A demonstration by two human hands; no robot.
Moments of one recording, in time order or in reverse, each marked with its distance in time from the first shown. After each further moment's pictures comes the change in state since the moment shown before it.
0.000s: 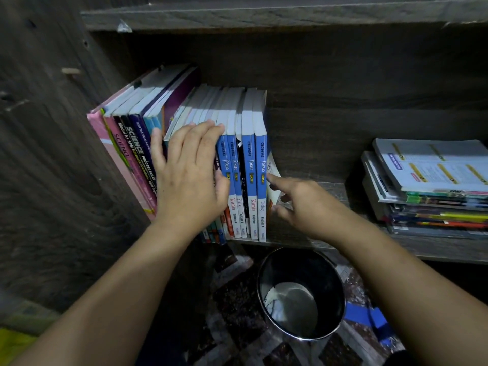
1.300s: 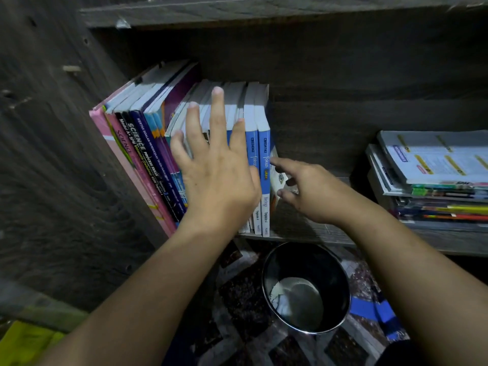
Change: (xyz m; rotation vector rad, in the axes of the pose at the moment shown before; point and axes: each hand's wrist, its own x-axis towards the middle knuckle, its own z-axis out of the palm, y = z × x) left_hand 0.007 0.052 -0.018 0.204 -0.218 -0.141; right_hand 0.009 0.010 -0.007 0.084 0.063 -0.030
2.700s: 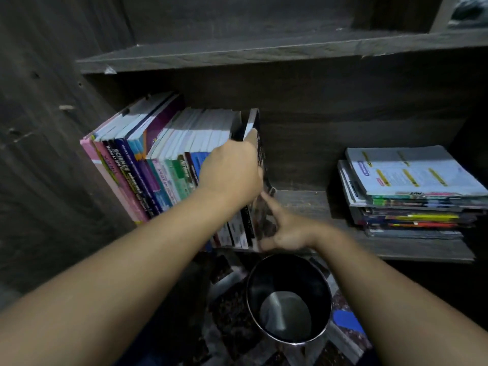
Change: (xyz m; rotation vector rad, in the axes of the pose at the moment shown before) left_hand 0.036 0.055 -0.031 -0.166 -0.178 0.129; right_hand -0.019 0.040 0.023 0.402 -0.433 0.219
